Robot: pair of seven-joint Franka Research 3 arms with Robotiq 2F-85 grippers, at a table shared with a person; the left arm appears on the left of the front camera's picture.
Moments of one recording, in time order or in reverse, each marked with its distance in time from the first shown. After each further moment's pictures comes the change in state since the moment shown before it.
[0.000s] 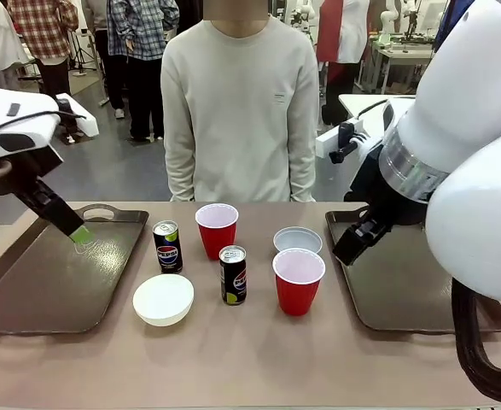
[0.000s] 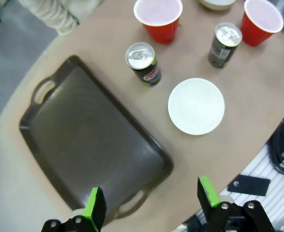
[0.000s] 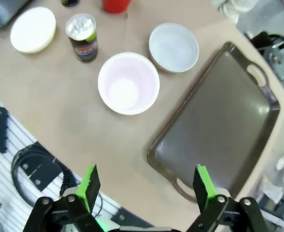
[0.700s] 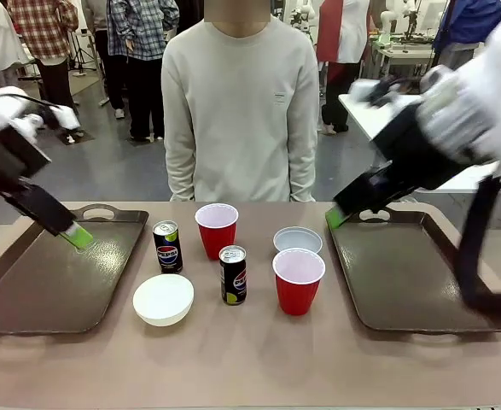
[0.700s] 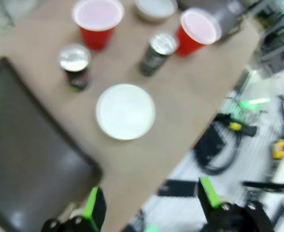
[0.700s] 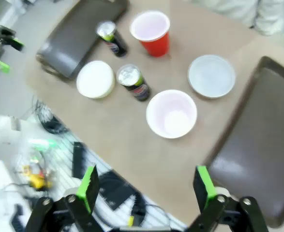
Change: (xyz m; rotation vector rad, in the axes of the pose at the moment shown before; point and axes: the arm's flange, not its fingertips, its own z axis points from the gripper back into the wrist) left arm -0.029 0.042 -0.011 -0.548 -0.062 0.124; right arm -0.014 -0.073 0.043 0.433 -0.190 -0.276
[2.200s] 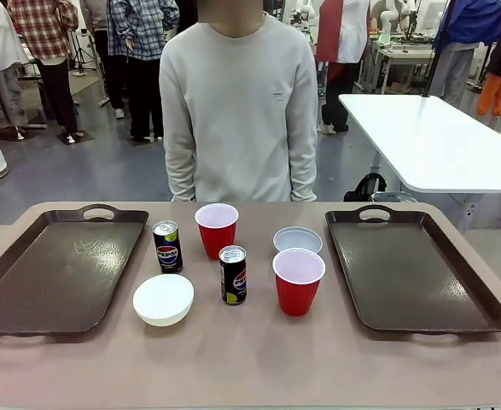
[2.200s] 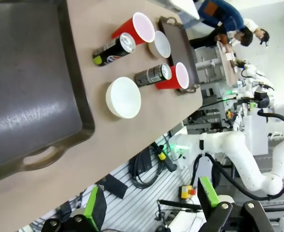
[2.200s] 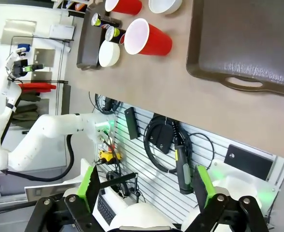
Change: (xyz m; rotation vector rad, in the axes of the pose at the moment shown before) left arm -0.111 0.130 0.102 -0.322 -0.182 0.558; right arm -0.169 -0.162 0.115 0.314 0.073 -0.543
